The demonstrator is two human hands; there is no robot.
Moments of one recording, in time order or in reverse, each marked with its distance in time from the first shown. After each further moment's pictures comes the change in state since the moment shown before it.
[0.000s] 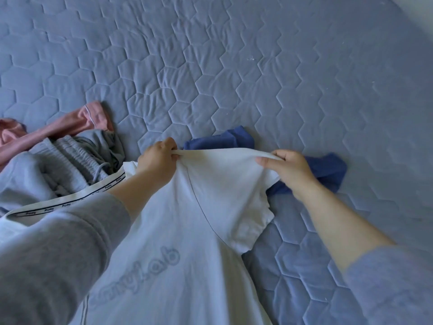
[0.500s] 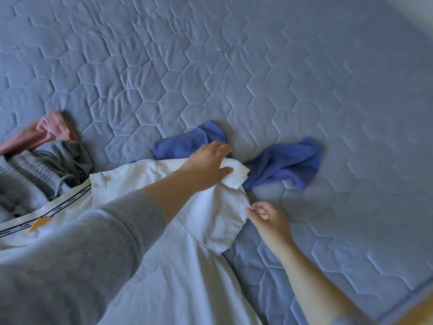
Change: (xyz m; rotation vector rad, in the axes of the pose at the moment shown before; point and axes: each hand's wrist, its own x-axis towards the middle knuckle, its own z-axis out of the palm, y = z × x) left_hand -0.009 0.132 0.056 0.020 -0.262 0.514; right_hand -0.074 0.121 0.011 -0.015 0.168 0.197
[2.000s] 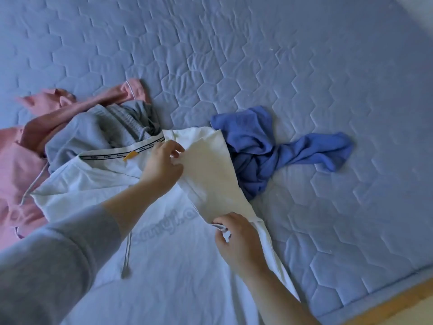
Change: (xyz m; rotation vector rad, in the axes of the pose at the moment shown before) left_hand -0.217 -0.105 -0.026 -0.387 0.422 -0.503; right_hand -0.180 -0.004 0.115 -0.524 -0.172 -0.643
